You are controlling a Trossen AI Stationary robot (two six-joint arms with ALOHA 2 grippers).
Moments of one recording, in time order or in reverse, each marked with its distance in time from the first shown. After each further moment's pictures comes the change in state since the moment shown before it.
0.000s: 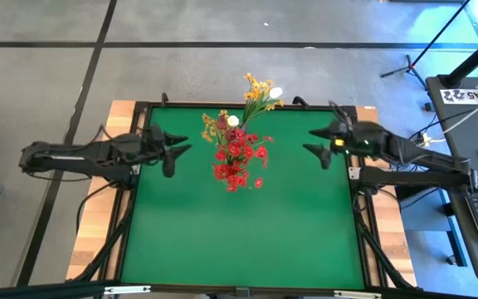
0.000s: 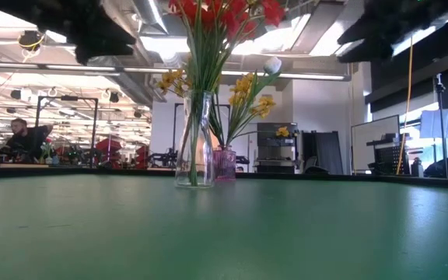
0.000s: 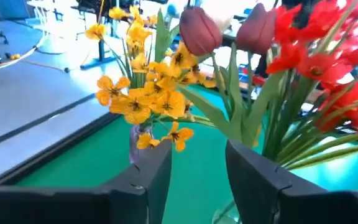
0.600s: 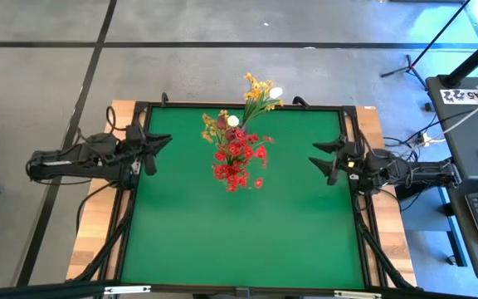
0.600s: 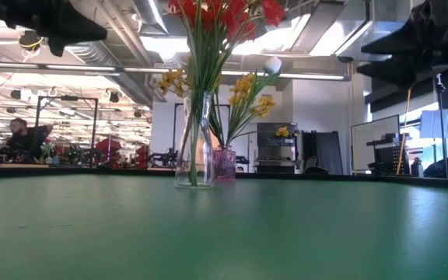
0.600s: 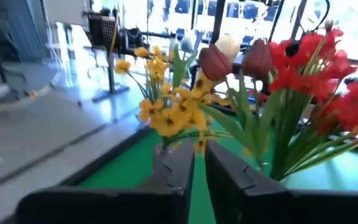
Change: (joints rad) left arm 0.000 -0.326 -0.037 -0.158 -0.039 0.109; right arm 0.277 -0.458 -0.497 0.394 0.258 -0.028
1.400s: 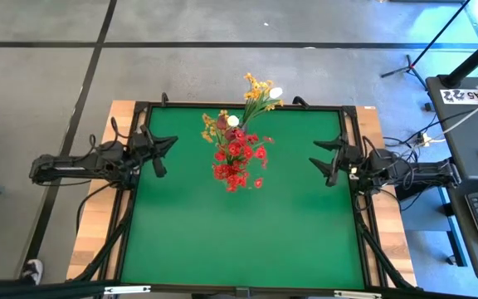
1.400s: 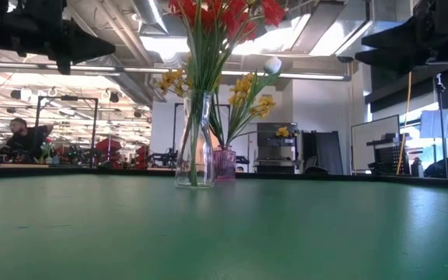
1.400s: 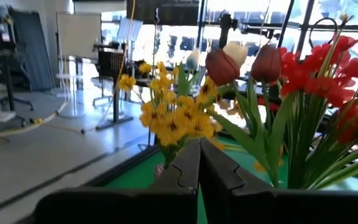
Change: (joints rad) left arm 0.017 -0.051 -0.270 0.401 -0.023 0.082; right arm 0.000 -0.001 -0.038 0.161 -0.052 -0.256
